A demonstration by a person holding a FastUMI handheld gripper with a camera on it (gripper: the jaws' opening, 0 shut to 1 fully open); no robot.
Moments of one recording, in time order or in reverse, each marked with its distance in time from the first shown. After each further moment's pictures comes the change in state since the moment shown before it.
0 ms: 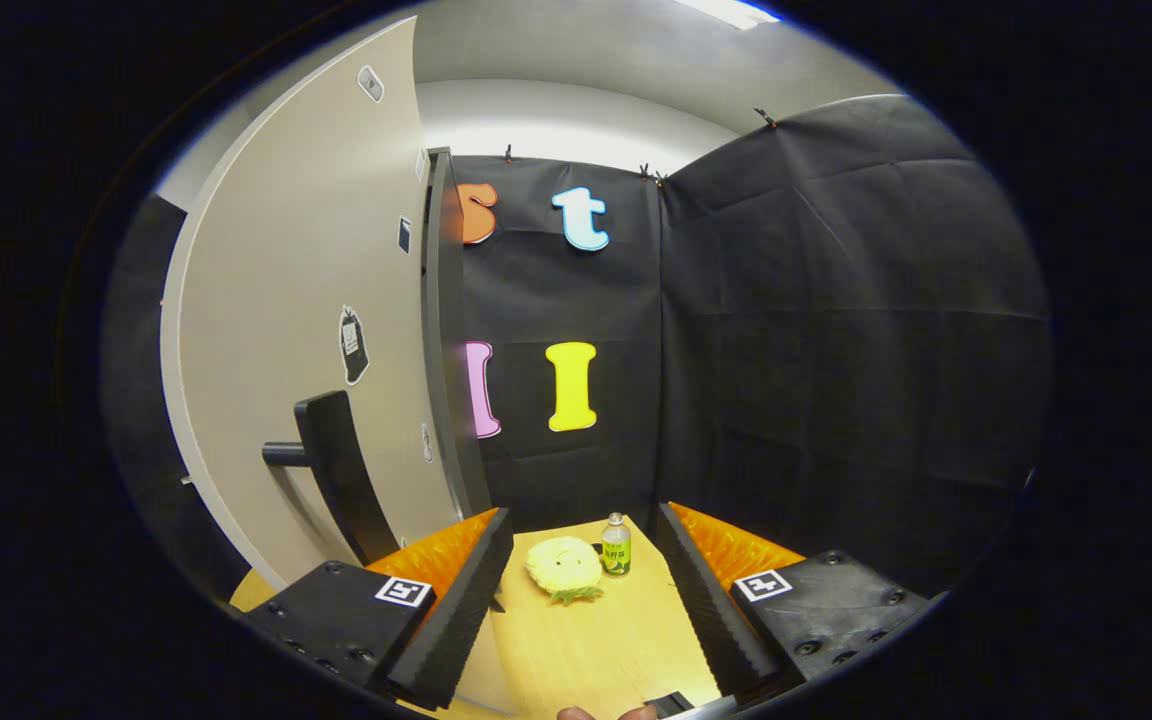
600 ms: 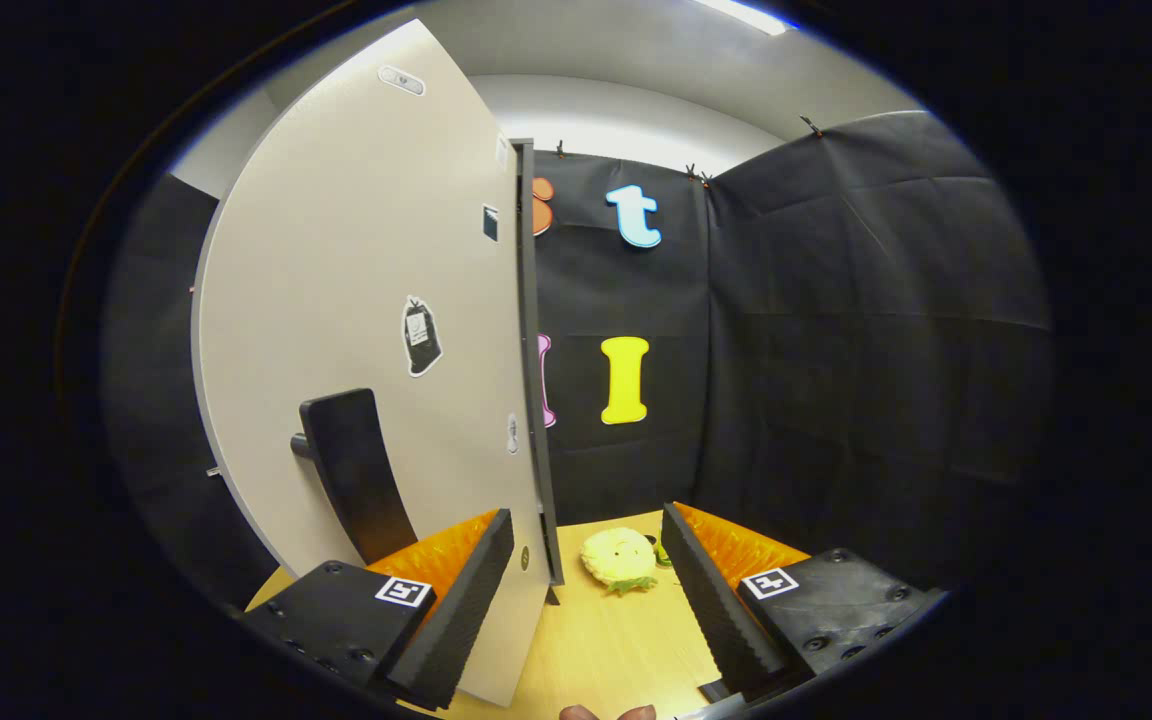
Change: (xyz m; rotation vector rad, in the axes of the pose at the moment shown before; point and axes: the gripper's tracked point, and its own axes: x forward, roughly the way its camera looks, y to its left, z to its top) arm -0.030 0.120 -0.014 -0.013 0.026 0.112
